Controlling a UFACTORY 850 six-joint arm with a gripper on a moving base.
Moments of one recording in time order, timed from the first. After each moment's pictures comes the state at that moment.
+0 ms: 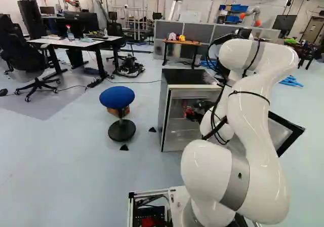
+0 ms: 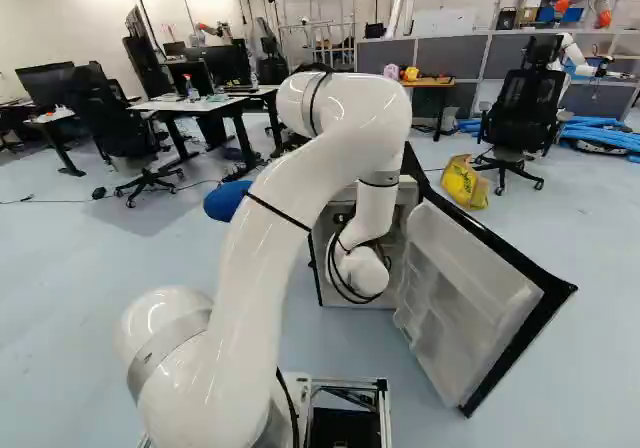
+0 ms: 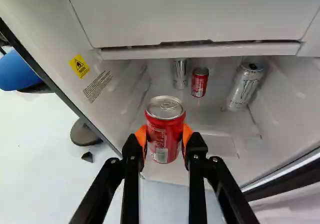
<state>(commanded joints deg) -35.7 -51.7 -43.7 -44.2 70.1 0.0</state>
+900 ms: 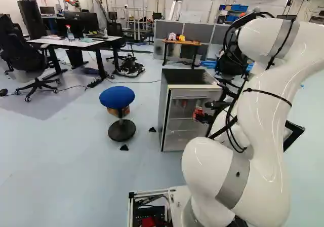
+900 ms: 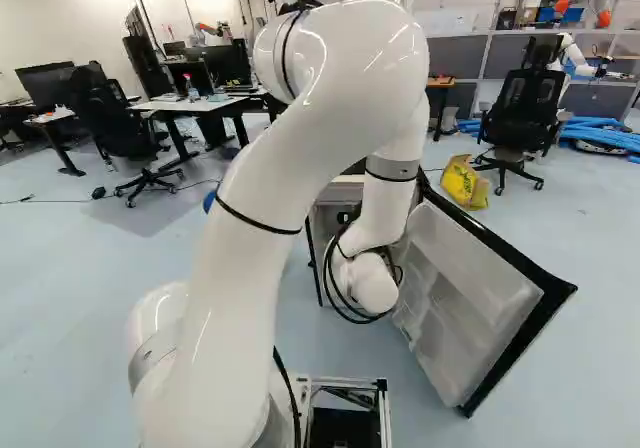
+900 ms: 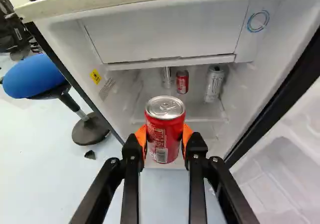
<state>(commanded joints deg) -45.8 -38.6 -31.1 -49.0 68.9 0.0</state>
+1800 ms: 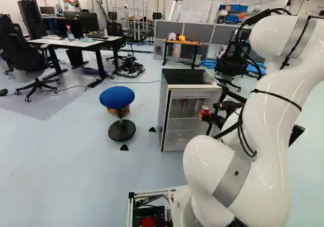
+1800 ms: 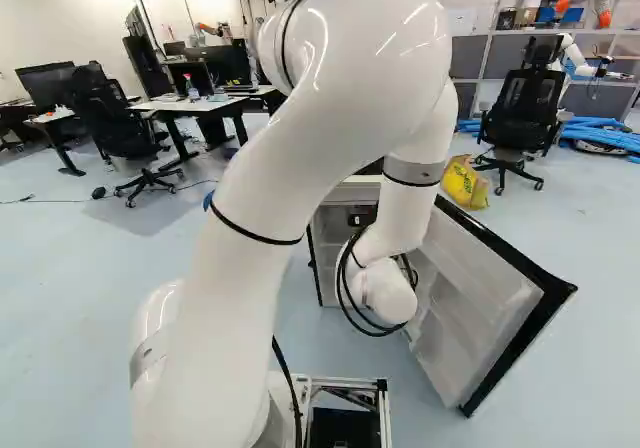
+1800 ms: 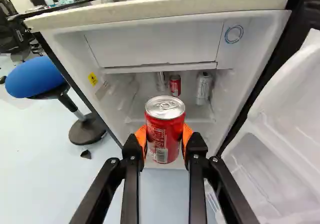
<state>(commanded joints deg) -51.4 -36.2 -31.2 -56.3 68.6 0.0</state>
